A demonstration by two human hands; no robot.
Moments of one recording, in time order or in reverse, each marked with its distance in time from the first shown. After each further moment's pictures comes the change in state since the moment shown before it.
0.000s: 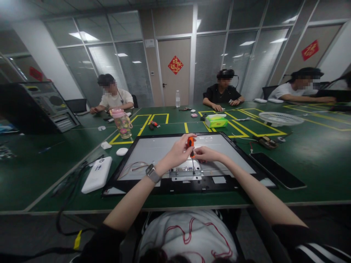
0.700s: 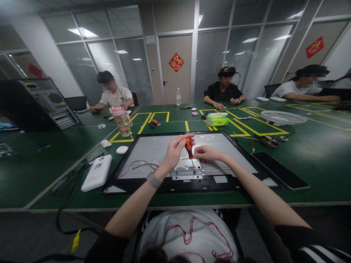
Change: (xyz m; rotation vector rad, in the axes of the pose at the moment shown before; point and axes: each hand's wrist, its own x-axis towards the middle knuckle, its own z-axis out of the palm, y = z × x) left_hand -0.011 -0.005 0.004 -0.450 0.236 -0.085; right_hand -0.001 -0.003 -0.001 0.001 -0.007 0.002
